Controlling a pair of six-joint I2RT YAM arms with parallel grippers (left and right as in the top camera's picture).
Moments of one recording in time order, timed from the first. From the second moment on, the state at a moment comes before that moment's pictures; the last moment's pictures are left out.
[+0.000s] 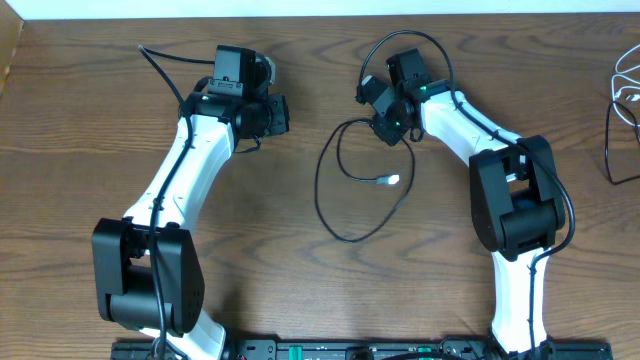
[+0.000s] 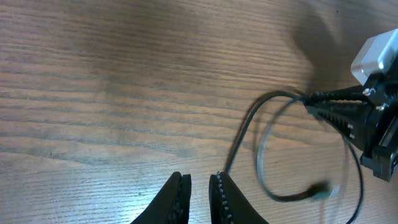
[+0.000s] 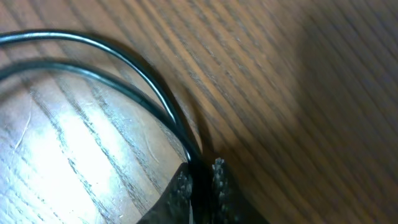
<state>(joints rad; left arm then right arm) -0.16 1.77 1.36 -0.63 0.25 -0.28 0.33 2.25 1.63 -0.55 -0.18 -0.47</state>
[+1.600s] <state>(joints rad) -0.16 1.77 1.36 -0.63 0.25 -0.27 -0.40 1.71 2.06 -0.89 -0.25 -0.07</state>
